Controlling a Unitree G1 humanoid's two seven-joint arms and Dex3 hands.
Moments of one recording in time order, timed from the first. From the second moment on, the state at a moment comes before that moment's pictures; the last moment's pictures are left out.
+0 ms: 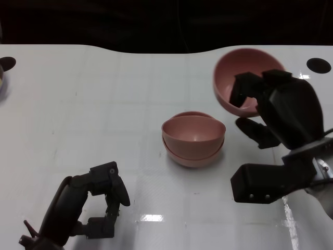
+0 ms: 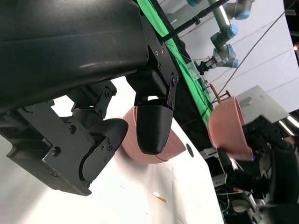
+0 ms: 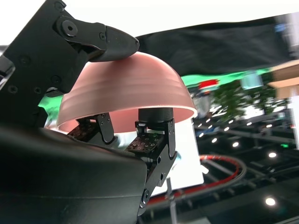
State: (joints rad) left arm -0.01 0.14 -0.08 0.46 0.06 -0.86 -0.15; right arm -0.48 -0.30 0.34 0.36 -0.79 -0.30 -0.48
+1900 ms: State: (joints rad) left arm -0.01 0.14 -0.08 0.43 0.09 -0.83 -0.15; right arm -0.59 -0.20 0.48 0.63 -0.76 -0.43 -0.27
